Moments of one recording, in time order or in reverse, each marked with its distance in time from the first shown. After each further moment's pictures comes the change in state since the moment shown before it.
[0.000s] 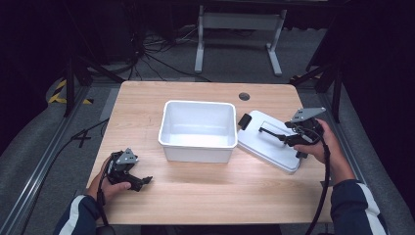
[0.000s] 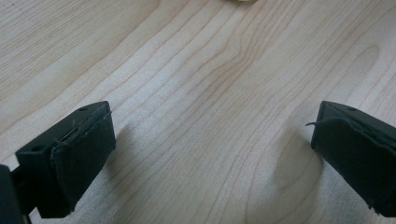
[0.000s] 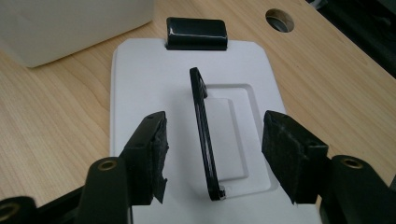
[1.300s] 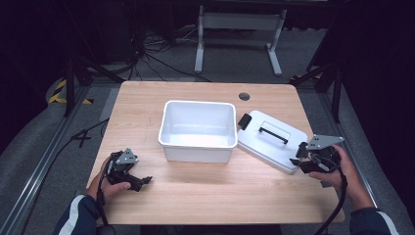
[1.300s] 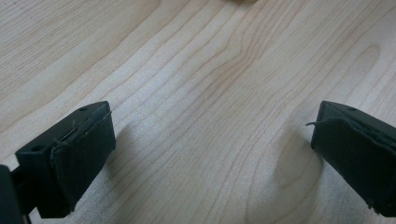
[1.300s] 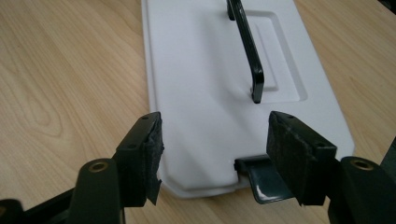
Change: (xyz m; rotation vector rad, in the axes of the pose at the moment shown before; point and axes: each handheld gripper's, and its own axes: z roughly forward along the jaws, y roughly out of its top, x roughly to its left) left arm 0.000 -0.001 0.000 -0.006 0.002 -0.007; right arm 0.035 -0.071 -0.030 0.016 -0.006 0.012
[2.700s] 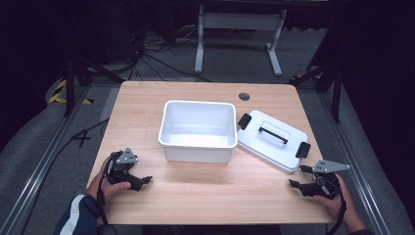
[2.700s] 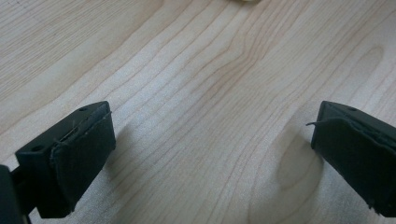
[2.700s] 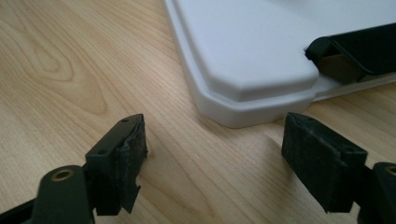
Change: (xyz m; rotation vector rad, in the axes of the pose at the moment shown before) left arm 0.001 0.000 0.000 0.002 0.008 0.000; right arm 0.025 -0.086 0.029 -0.120 0.073 0.227
